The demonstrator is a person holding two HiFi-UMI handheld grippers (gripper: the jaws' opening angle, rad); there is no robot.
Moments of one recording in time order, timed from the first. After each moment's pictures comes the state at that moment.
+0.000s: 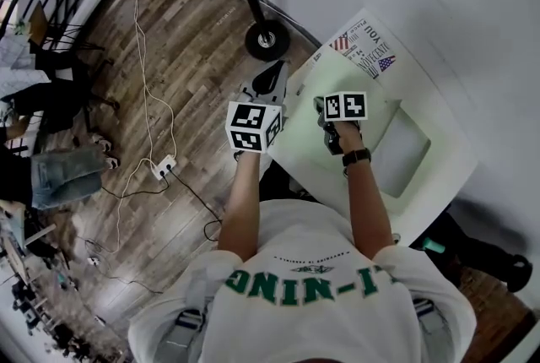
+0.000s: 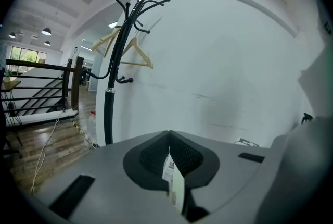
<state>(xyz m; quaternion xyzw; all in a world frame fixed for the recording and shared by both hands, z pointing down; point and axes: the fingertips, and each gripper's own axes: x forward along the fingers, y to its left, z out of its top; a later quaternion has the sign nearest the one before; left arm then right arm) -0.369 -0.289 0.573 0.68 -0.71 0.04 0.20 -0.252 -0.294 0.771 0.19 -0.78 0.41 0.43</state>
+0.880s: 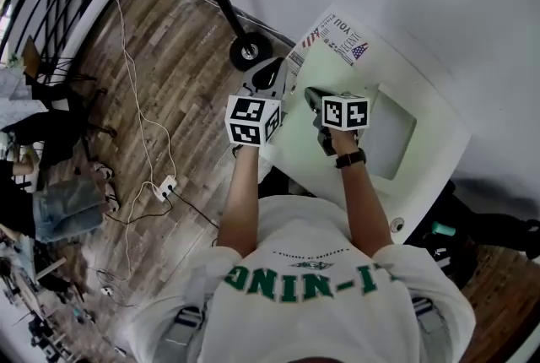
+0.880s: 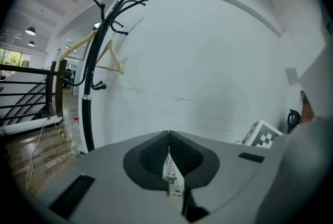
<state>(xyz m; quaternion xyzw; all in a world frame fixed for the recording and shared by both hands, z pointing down) -0.306 -0.307 0.539 0.73 -0.66 0.05 0.17 -0.225 -0.303 0.671 0.22 -0.86 0.38 0.27</state>
